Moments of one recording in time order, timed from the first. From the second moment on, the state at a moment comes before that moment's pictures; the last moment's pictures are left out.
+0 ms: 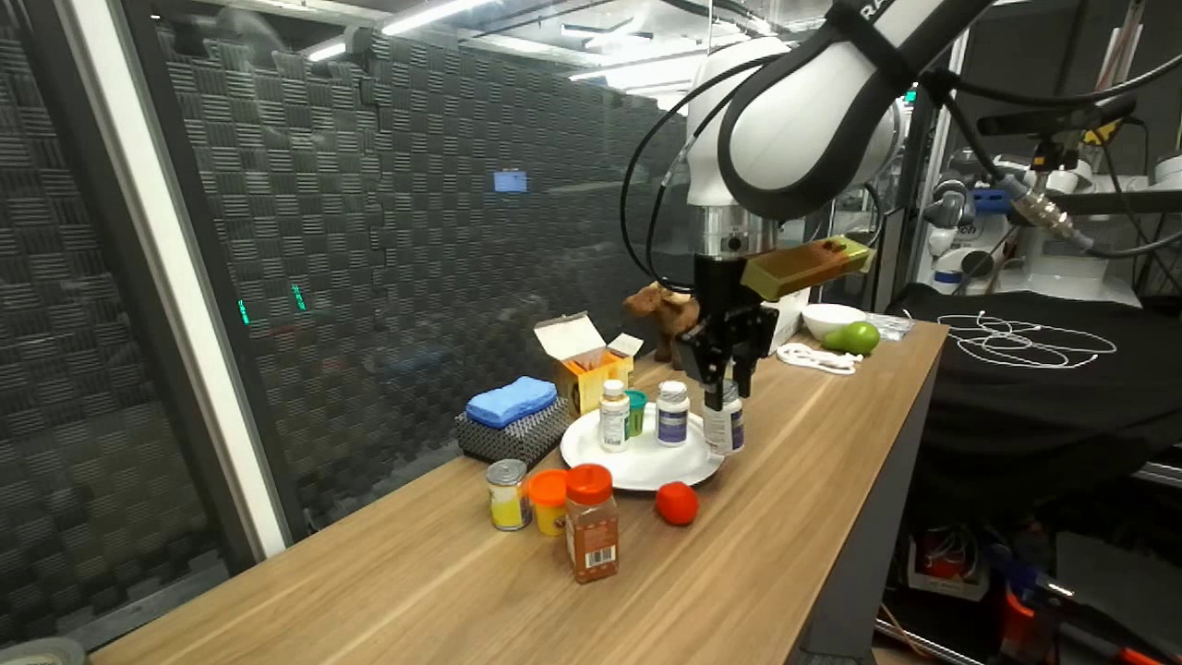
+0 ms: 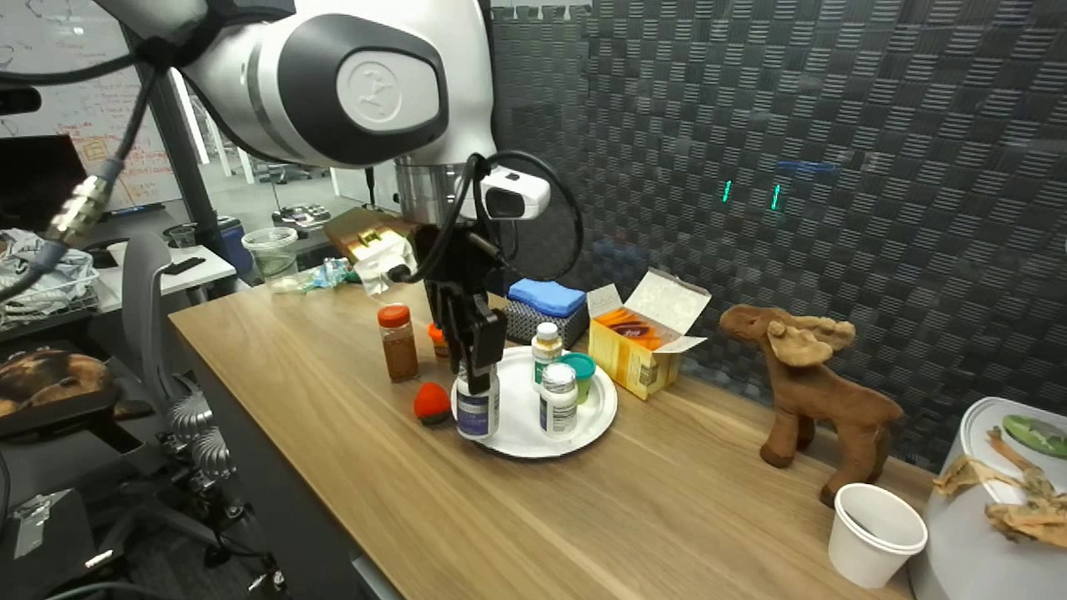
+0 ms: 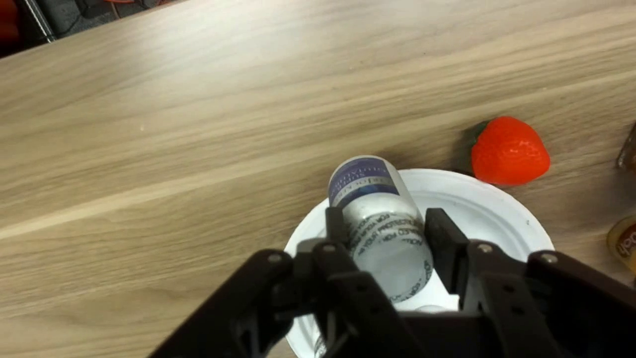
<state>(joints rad) -0.01 0.16 -0.04 -2.25 -0.11 2.39 0.26</state>
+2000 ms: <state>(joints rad) -0.02 0.36 -0.06 -2.11 0.03 2.54 0.28</state>
